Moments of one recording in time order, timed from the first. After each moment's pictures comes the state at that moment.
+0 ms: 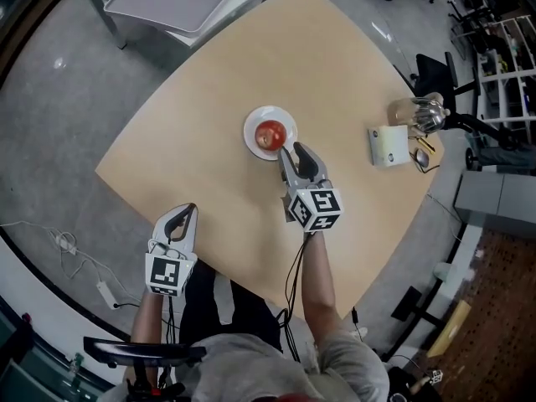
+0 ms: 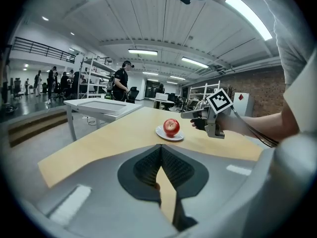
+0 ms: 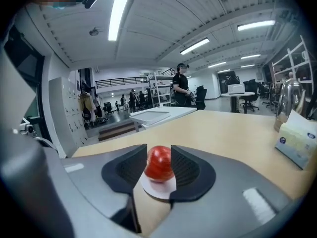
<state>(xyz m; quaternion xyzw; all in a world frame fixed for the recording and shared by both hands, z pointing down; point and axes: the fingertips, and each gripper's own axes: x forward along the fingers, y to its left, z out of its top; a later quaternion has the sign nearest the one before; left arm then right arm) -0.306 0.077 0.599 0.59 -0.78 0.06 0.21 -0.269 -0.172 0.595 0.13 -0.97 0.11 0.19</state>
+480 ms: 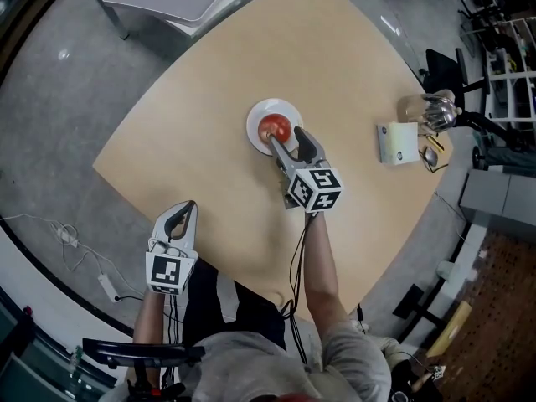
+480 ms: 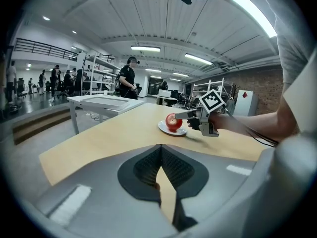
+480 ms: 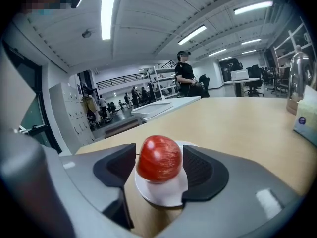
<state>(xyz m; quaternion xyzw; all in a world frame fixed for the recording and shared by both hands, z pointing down) -0.305 0.079 0.615 0.58 -0.78 0.07 0.23 -0.296 -0.181 0.635 0.10 -0.96 0.16 0.22</state>
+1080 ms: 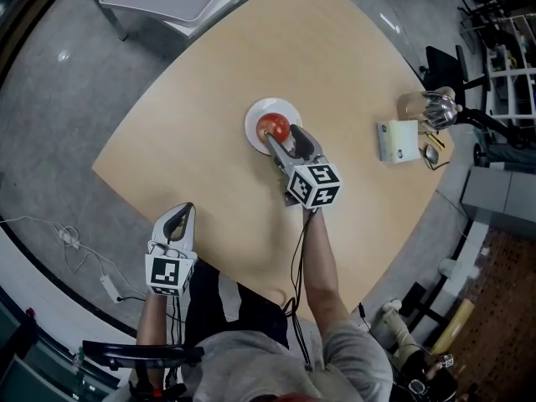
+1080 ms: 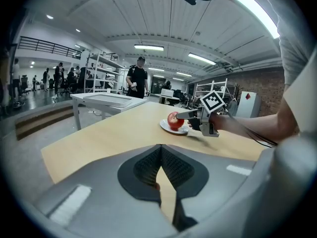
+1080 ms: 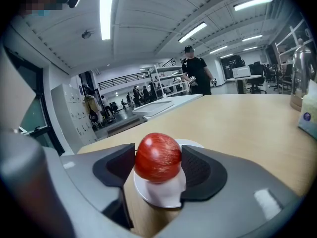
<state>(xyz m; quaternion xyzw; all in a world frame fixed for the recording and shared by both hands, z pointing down) -0.304 0.086 0.621 0.56 -0.78 0.07 0.26 -0.302 -0.180 0.641 0.09 -0.96 0.17 0.22</state>
